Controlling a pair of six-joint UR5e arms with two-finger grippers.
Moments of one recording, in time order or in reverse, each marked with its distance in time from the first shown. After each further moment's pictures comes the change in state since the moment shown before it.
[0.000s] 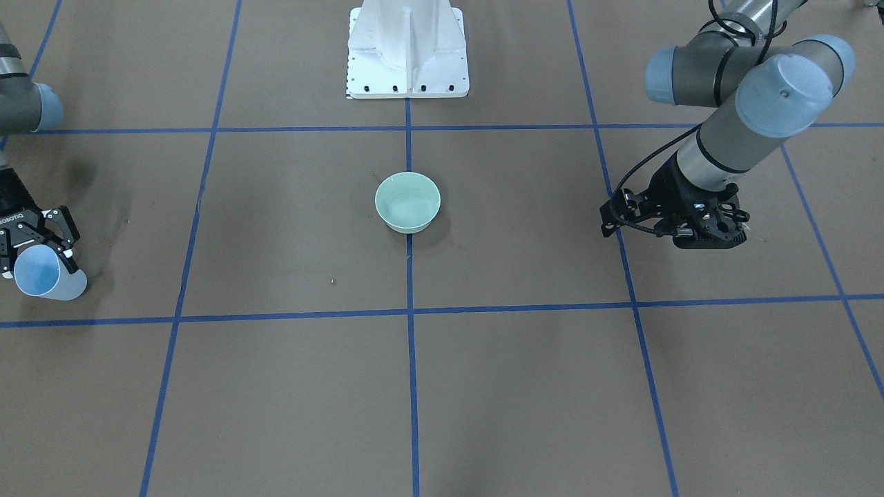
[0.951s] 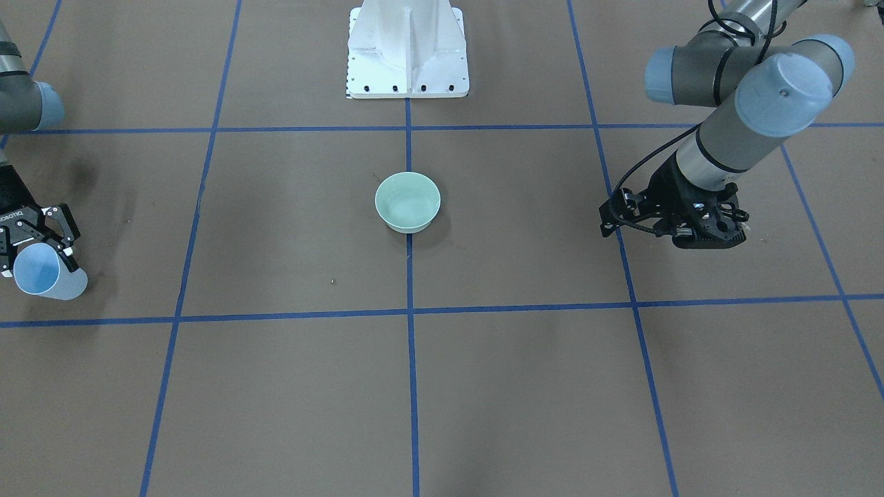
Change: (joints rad) left arm 0.000 -0.002 0.000 0.000 -0.001 -0.002; right arm 0.003 -0.001 0.019 0.000 -0.006 -0.001
